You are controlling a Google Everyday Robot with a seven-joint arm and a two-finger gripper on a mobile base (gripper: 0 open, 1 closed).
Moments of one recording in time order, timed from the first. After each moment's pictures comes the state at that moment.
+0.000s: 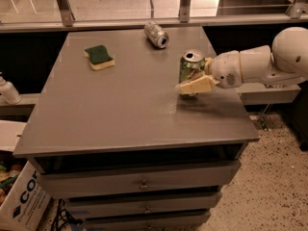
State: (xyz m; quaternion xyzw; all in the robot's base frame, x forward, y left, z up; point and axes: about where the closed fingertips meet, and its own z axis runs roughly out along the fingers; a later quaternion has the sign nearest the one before) arm 0.610 -0.100 0.859 -0.50 0.67 0.31 0.44
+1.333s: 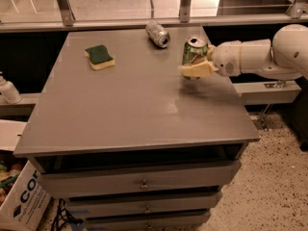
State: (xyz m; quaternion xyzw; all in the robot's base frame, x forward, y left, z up) arm 0.666 -0.117 0.874 -0.47 0.67 0.29 0.50
